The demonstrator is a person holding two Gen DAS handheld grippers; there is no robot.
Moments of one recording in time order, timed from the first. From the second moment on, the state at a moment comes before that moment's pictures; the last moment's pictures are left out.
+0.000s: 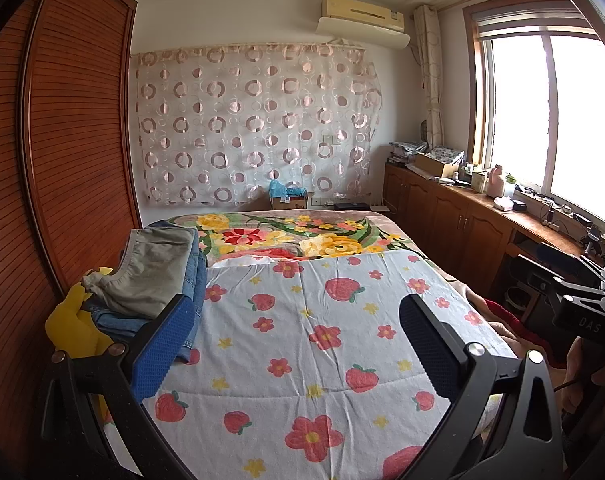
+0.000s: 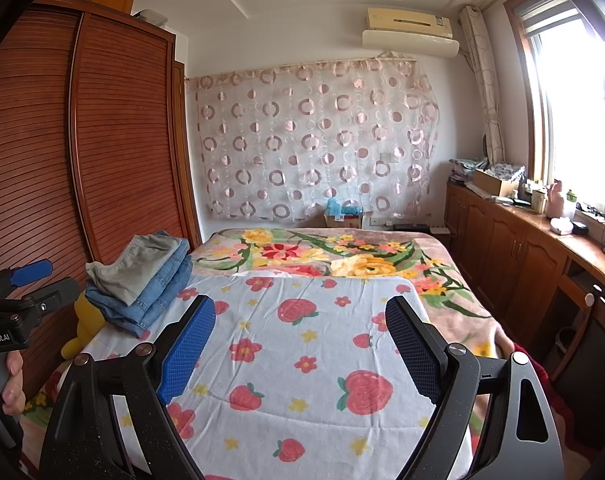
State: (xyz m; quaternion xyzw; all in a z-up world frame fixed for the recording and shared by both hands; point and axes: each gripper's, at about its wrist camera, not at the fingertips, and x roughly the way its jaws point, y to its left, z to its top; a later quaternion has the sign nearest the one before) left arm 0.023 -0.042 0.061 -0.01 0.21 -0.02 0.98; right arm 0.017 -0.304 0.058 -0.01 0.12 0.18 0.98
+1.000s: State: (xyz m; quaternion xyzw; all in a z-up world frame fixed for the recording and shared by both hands) left arm 0.023 -0.041 0.059 -0.01 0.21 -0.02 0.98; right arm 0.016 -0.304 0.058 -0.01 0.12 0.18 0.98
